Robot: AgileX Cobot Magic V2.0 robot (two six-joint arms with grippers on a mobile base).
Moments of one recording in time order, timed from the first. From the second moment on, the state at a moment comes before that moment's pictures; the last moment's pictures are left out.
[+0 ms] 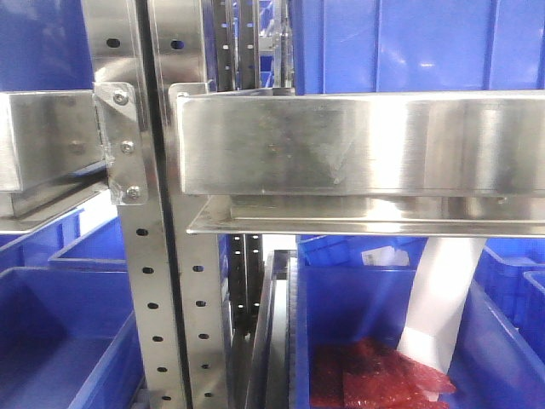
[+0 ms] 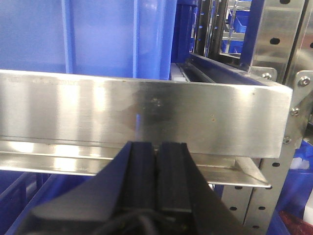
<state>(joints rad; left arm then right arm) -0.07 -0.01 0.03 -0.07 0.06 0.02 0.26 0.27 -0.58 -0.08 0.39 0.08</state>
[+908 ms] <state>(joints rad) -0.07 -0.01 0.03 -0.07 0.06 0.02 0.26 0.27 -0.58 -0.08 0.39 0.08</state>
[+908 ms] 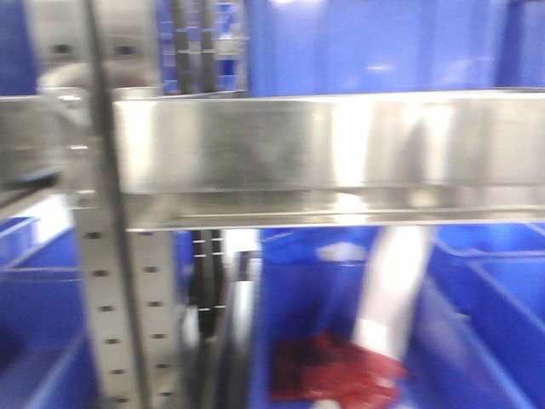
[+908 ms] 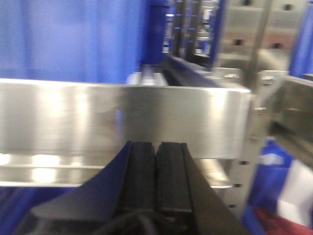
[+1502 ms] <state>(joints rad) -0.07 -0.01 0.03 -0.07 0.06 0.02 0.26 0.27 -0.58 -0.08 0.39 0.08</state>
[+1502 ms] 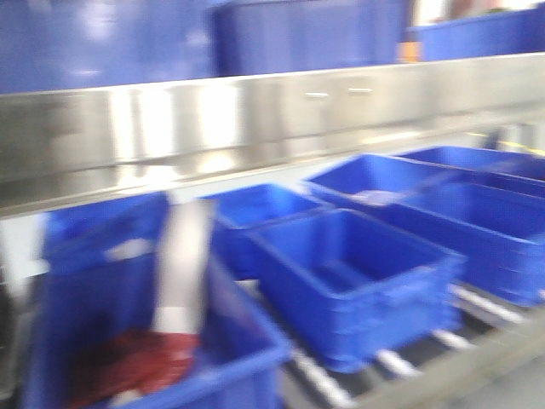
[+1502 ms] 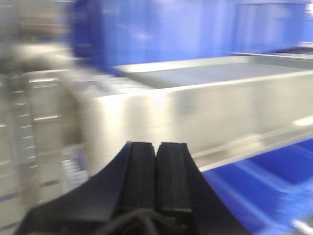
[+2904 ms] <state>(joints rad) -0.07 -0.01 0.03 -0.07 0.06 0.02 0.26 0.27 -0.58 -0.08 0.39 0.08</state>
